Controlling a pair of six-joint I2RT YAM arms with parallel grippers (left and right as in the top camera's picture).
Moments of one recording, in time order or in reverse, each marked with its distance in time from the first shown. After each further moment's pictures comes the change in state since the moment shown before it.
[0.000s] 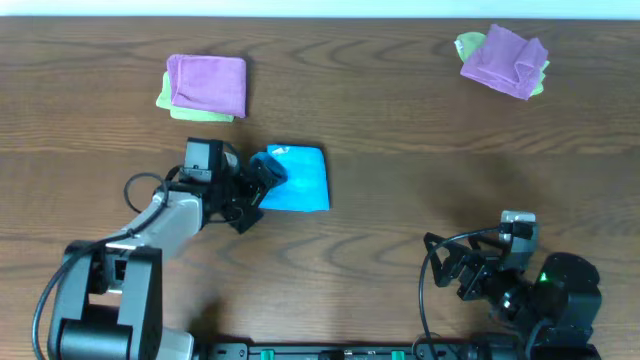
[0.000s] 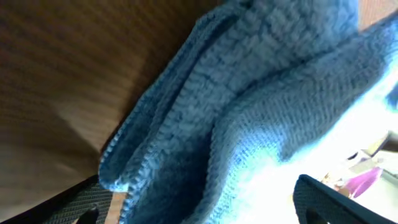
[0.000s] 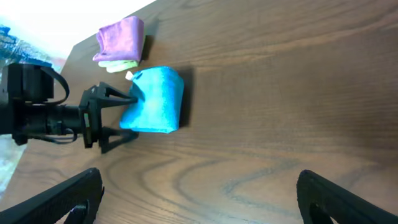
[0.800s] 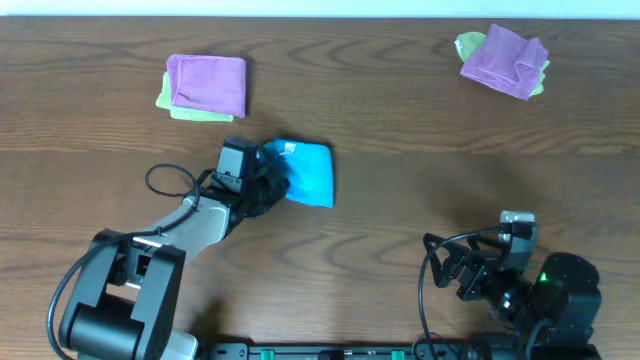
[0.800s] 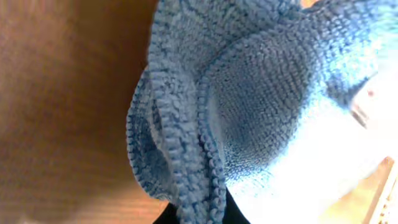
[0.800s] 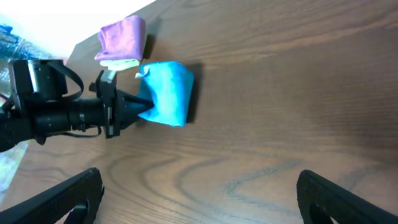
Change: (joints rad) left arm -0.171 0.035 -0.017 0.229 -0.262 0.060; right arm 0.000 0.000 0.000 -0.001 -0.007 0.000
